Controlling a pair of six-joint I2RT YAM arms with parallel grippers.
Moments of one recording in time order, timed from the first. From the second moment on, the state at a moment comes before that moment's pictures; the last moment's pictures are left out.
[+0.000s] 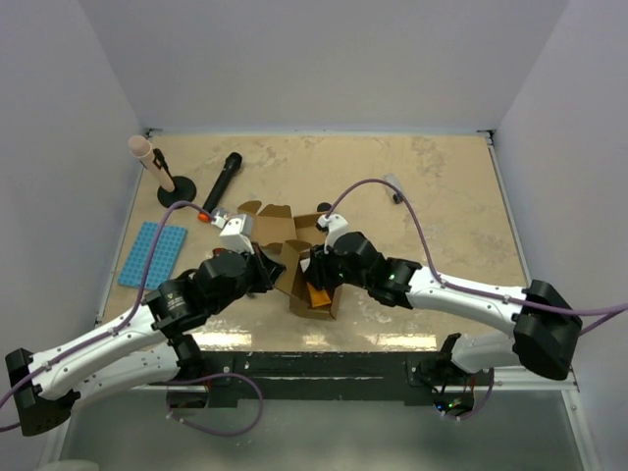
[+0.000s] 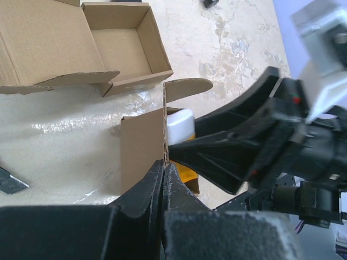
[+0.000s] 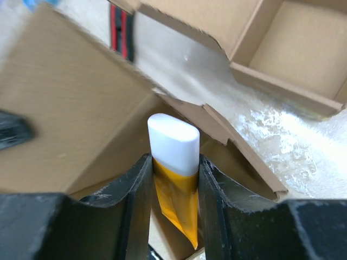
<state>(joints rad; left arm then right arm) -0.98 0.75 0.69 -0.41 -0.35 -0.84 1.00 1.32 0.79 -0.05 0.09 0.50</state>
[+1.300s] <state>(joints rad) -0.98 0.64 0.63 -0.42 -0.35 -0.81 0.49 1.99 1.48 -0.33 0.32 0.31</state>
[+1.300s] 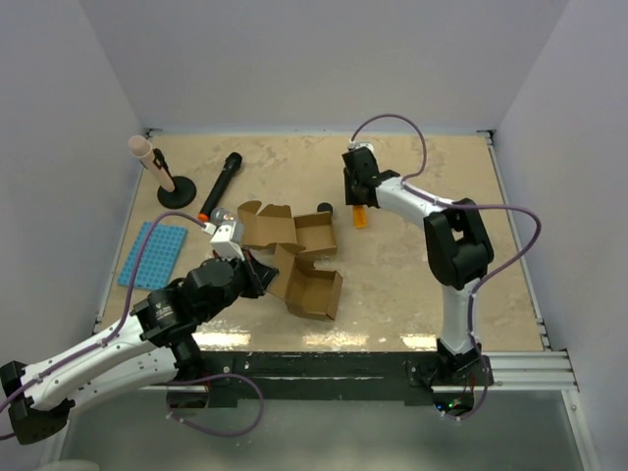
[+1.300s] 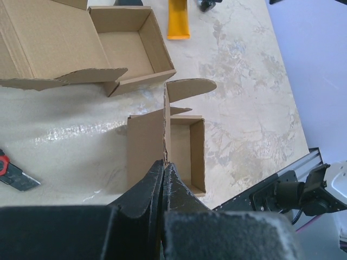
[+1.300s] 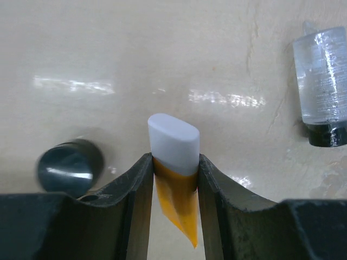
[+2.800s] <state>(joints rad) -0.98 0.64 0.66 -0.58 -0.41 -0.87 0.63 2.08 1.50 -0.32 0.19 0.32</state>
